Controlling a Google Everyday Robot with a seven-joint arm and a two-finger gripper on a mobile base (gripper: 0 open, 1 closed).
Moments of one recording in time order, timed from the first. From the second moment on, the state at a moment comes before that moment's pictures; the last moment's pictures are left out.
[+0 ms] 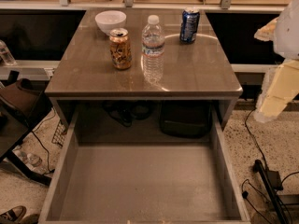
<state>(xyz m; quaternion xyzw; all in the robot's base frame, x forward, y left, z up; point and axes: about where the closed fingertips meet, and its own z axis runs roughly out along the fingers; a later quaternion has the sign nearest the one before) 0.438 -0.214 0.985 -0.60 0.78 -0.04 0.17</state>
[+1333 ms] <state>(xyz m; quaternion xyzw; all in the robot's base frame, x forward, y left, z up) 0.628 -0.332 1.010 -0.40 0.82 -0.07 0.41</state>
